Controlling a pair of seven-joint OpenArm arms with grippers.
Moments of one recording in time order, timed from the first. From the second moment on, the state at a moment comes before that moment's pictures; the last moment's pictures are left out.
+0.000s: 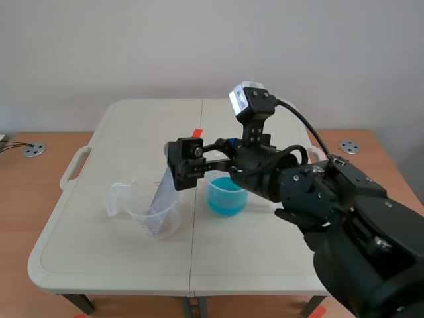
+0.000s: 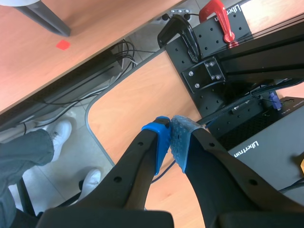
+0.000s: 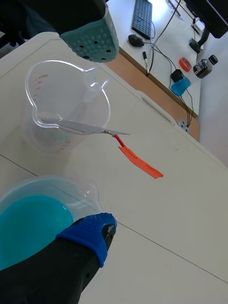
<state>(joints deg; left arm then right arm) 79.6 -32.3 -17.3 119.6 -18.4 -23.9 12.8 2.8 2.1 -13.7 76.7 22.3 26.3 -11.0</state>
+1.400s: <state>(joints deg) 78.9 -32.3 -17.3 119.6 -18.5 -23.9 12.8 10.4 -0.8 -16.9 69.2 36.0 26.0 -18.6</state>
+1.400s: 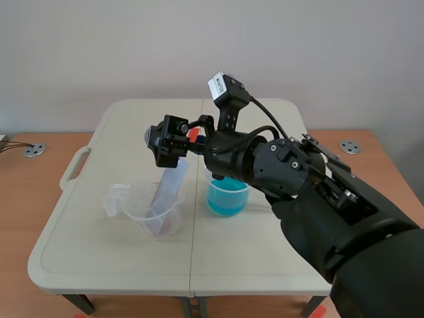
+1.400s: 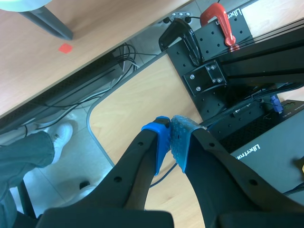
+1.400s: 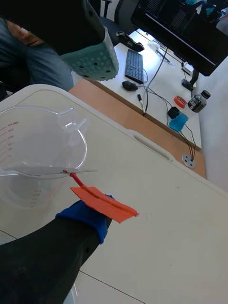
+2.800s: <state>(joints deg) 78.9 -32.3 -17.3 119.6 -18.5 -23.9 12.8 10.4 -0.6 -16.9 69.2 37.7 41.7 -15.4</state>
